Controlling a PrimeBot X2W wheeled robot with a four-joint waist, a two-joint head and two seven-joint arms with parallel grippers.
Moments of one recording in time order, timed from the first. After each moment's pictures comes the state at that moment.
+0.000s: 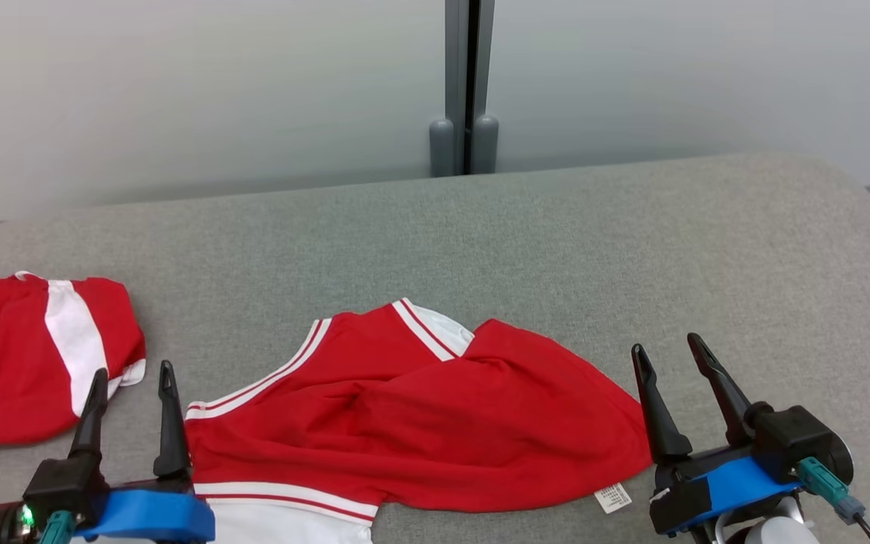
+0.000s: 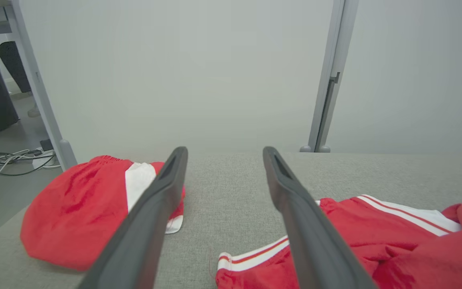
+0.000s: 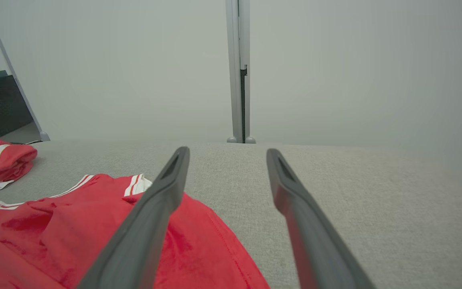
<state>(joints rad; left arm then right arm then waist) -0.03 0.11 0.07 0.24 -0.13 -0.06 -0.26 -0.11 -0.05 0.08 0.23 0.11 0.13 -0.26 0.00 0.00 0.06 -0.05</state>
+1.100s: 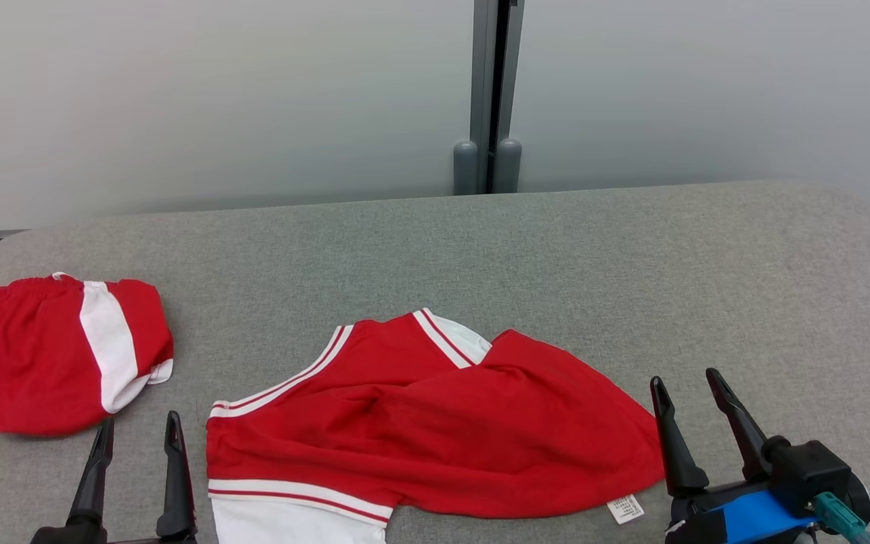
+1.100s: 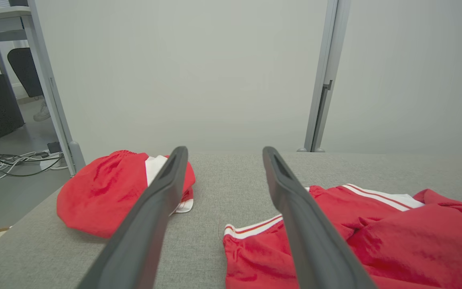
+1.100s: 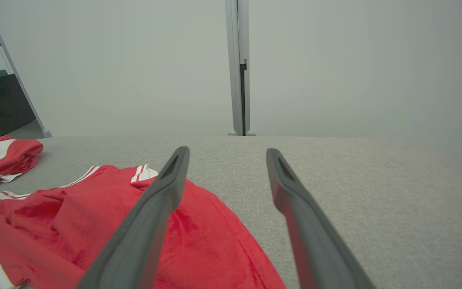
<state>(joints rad) 0.16 0.07 0.11 0.05 -0.09 -0.12 -0.26 -0.02 -0.05 0.05 0.20 0.12 0.13 -0.26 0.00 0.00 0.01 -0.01</state>
